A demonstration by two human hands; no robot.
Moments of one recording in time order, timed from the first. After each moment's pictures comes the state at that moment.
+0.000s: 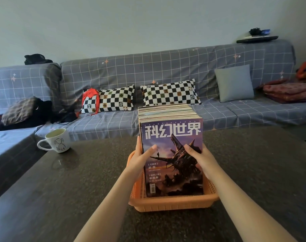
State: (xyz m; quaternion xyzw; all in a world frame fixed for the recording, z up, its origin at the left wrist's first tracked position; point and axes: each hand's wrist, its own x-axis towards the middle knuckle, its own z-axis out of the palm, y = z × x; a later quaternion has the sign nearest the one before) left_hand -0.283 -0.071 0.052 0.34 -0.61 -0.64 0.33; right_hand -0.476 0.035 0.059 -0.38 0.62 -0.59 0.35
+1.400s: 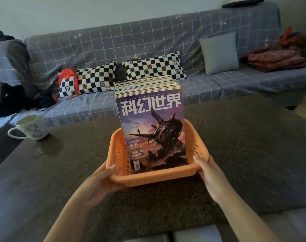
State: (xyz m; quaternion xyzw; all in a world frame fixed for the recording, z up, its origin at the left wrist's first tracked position) left_hand -0.190 -0.026 -0.001 0.35 -0.41 -0.80 0.26; right_hand -0.480 0.124 -0.030 -0.20 0.60 -0.64 0.44
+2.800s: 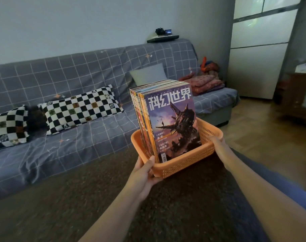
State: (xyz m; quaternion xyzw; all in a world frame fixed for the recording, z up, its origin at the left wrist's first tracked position) left_hand -0.688 -0.034 -0.002 0.27 -0.44 -0.83 0.19; right_hand -0.902 0.112 -0.004 -0.04 0.74 -0.63 0.23
